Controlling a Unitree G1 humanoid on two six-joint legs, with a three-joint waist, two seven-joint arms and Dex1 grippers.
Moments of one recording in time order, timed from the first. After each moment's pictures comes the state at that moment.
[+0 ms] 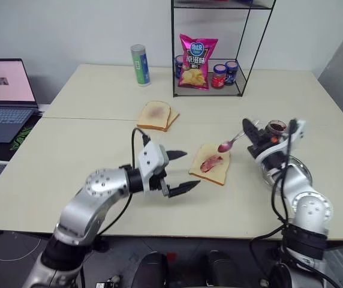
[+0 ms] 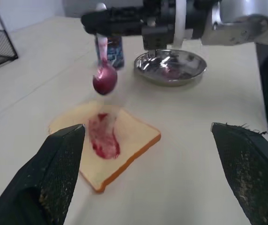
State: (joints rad) left arm -0.38 0.56 -0.17 -0.39 -0.42 0.50 -0.85; right arm -0.36 -0.13 -0.42 -0.35 1.07 0.76 -0.08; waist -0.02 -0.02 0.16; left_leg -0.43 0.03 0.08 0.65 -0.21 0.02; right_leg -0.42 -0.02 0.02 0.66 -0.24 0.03
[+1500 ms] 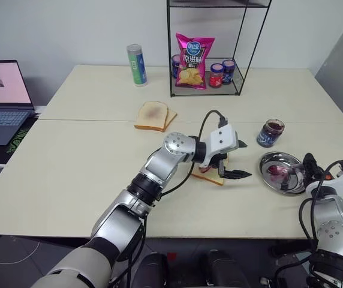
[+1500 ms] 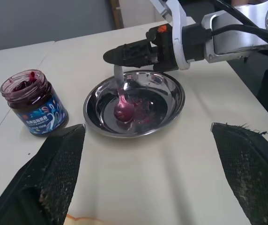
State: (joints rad) left arm -0.88 0.11 -0.42 0.39 -0.12 0.17 -1.05; right arm -0.15 -0.23 -0.61 0.00 0.77 0.38 -0.02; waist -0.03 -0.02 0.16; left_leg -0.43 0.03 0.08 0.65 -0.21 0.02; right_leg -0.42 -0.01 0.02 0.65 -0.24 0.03
